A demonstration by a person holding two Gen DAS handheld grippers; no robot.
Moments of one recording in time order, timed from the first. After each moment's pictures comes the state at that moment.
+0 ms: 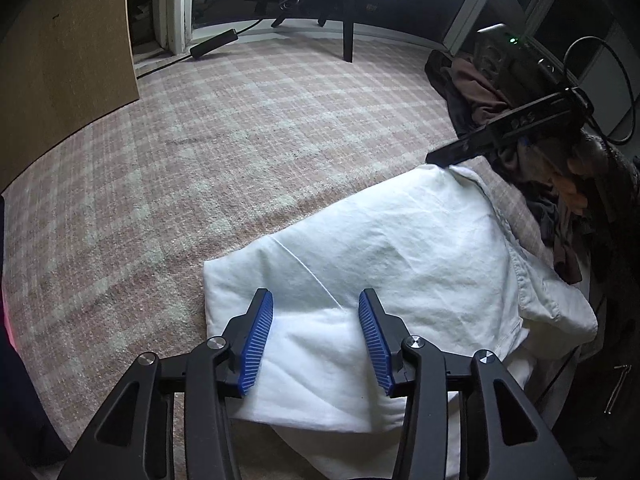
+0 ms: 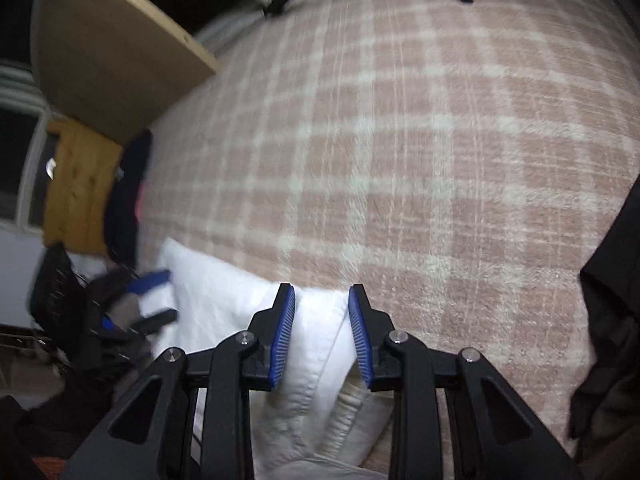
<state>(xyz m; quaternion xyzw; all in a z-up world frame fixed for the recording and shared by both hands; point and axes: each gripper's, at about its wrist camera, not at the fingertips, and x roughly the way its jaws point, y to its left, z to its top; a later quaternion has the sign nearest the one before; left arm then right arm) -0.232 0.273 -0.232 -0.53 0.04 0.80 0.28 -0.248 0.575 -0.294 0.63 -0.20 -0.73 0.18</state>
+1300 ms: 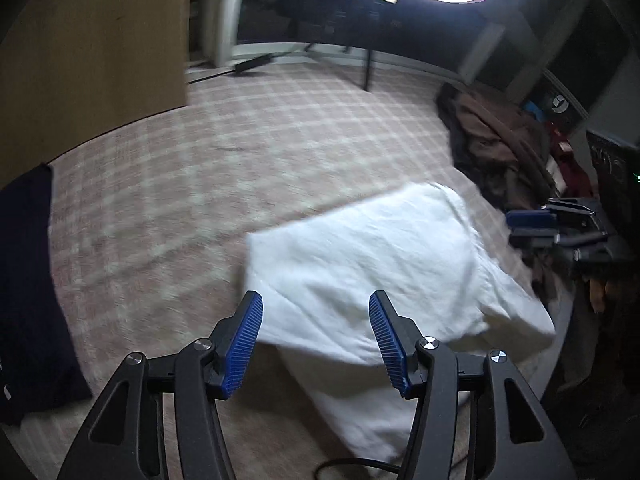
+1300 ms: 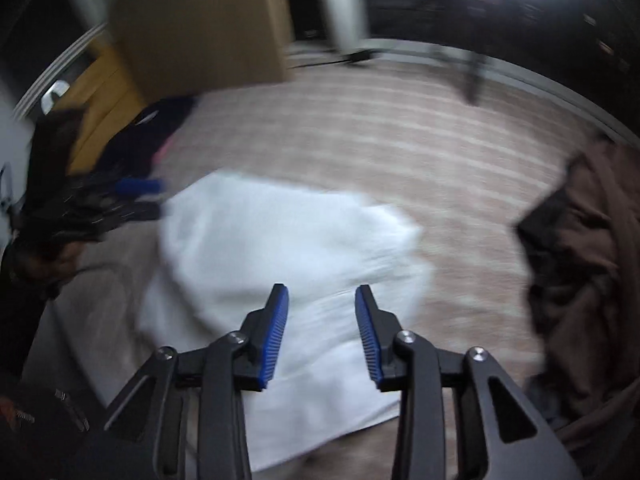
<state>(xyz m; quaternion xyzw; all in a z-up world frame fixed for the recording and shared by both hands) -0.197 0.243 -0.181 -0.52 0.02 0.82 0.26 -0.106 0.467 -0.215 0.53 0.00 -0.83 0.17</state>
